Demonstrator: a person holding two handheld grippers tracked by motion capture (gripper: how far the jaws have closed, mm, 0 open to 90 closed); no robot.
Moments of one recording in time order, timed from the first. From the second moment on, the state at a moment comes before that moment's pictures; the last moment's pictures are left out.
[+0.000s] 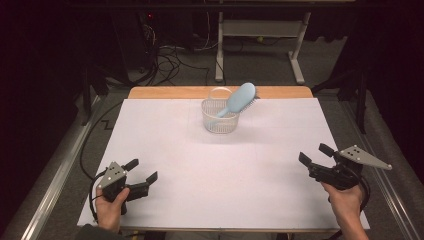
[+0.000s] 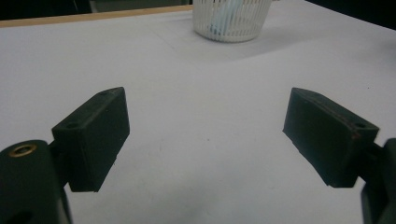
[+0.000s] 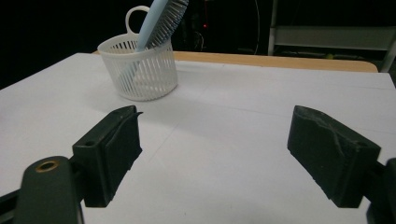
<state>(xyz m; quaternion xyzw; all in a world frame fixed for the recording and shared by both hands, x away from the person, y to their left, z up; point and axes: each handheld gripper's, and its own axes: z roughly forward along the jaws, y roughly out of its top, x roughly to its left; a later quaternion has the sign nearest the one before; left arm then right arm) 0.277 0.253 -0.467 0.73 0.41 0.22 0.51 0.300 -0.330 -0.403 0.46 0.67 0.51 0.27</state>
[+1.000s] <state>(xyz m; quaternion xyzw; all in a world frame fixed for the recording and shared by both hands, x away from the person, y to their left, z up) 0.275 0.254 -0.466 0.73 0.41 0.22 0.51 0.277 -0.336 -0.425 0.48 0.65 0.53 0.25</state>
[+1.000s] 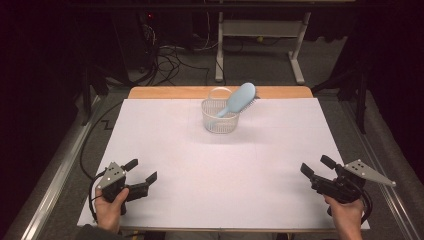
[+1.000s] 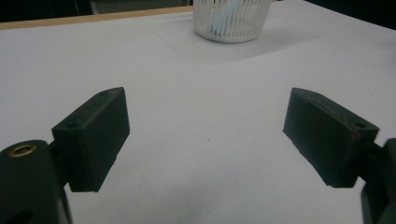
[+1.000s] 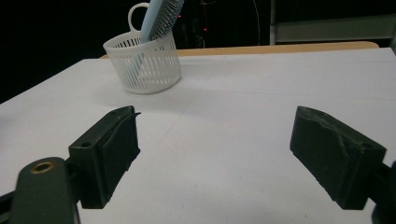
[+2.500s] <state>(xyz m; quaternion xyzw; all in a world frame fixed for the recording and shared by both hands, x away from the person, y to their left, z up) 0.275 0.254 -0.466 0.72 0.41 0.22 0.51 0.265 -0.348 -0.453 0.50 0.66 0.51 0.25</state>
